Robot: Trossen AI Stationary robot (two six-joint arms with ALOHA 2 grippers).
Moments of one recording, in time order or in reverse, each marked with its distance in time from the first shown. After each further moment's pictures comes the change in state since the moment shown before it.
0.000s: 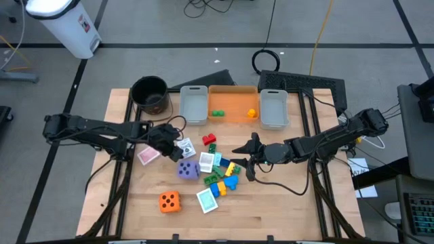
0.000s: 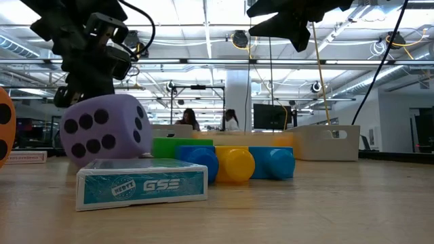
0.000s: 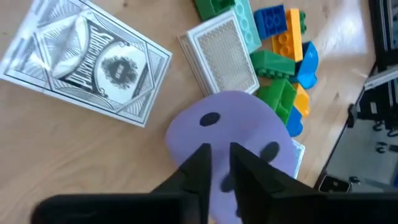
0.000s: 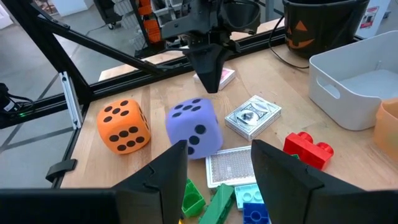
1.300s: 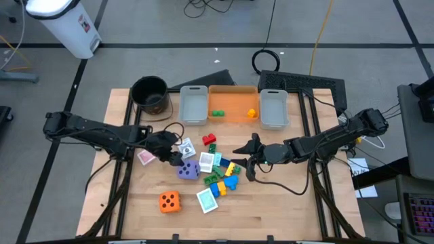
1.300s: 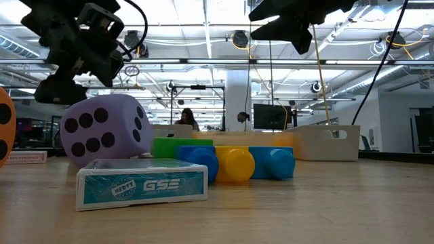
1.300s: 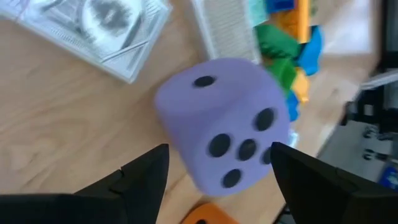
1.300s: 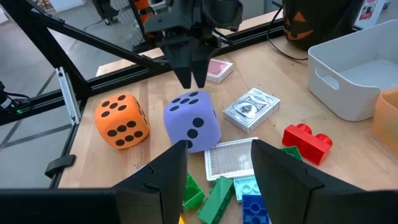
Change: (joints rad) left arm -0.124 -0.014 0.002 -0.036 -0.043 -0.198; right arm 0.001 0.000 0.000 -0.028 -0.001 0.024
